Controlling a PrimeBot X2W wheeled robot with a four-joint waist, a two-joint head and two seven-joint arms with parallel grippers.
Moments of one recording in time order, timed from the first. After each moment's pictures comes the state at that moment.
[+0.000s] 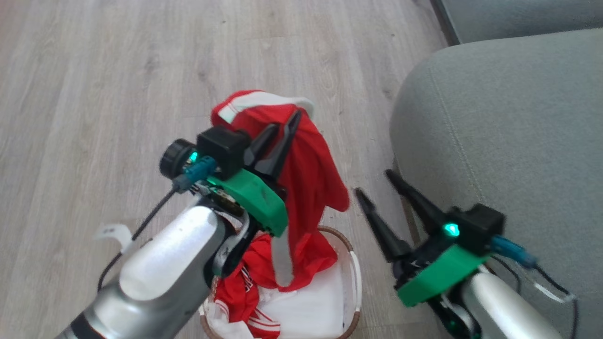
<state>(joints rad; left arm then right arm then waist) -0.60 0.28 -0.84 0.15 -0.62 0.16 -0.11 -0.20 -0.27 0.52 0.09 0.49 0.13 -0.26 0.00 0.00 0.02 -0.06</state>
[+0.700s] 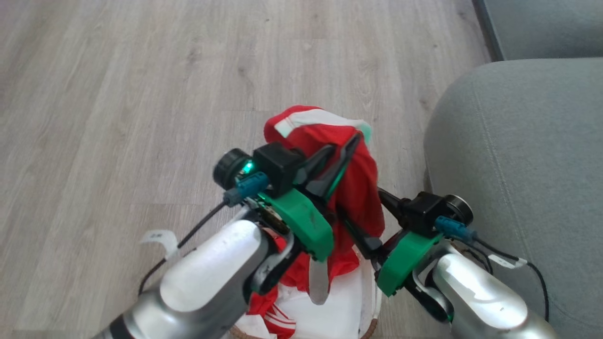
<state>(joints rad) -0.61 0.20 -0.93 0.13 -0.62 0.13 -0.09 -0.41 -0.24 0.72 0.39 0.46 0.13 -0.26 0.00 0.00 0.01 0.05</state>
